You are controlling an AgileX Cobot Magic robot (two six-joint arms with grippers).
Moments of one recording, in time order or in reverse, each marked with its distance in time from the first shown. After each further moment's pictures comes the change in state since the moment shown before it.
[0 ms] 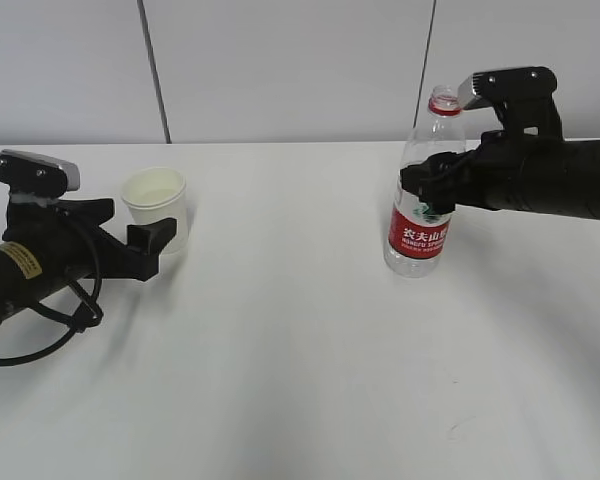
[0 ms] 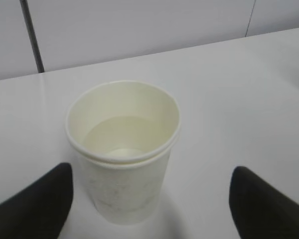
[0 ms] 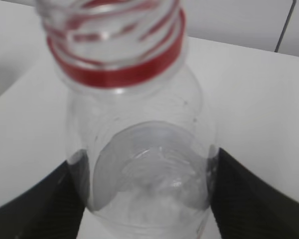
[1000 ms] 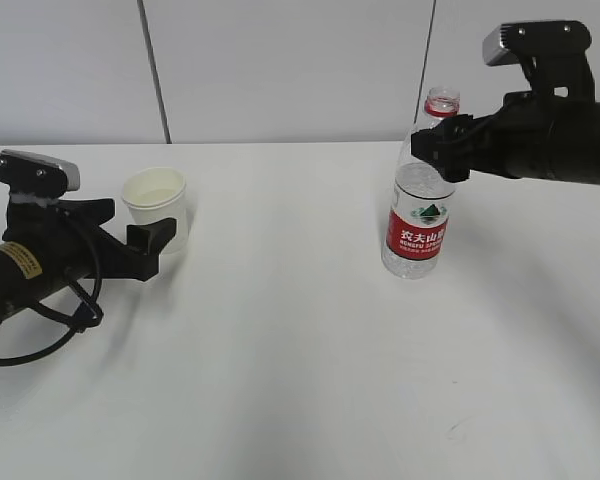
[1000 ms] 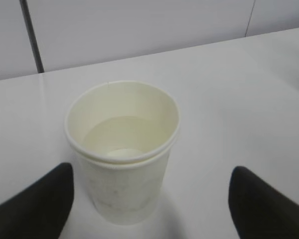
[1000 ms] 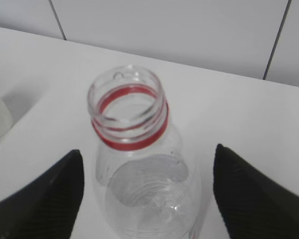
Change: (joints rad) left arm 0.000 0.000 0.000 0.000 0.000 0.000; right arm 0.000 -0.120 0.000 -0.129 0.051 0.155
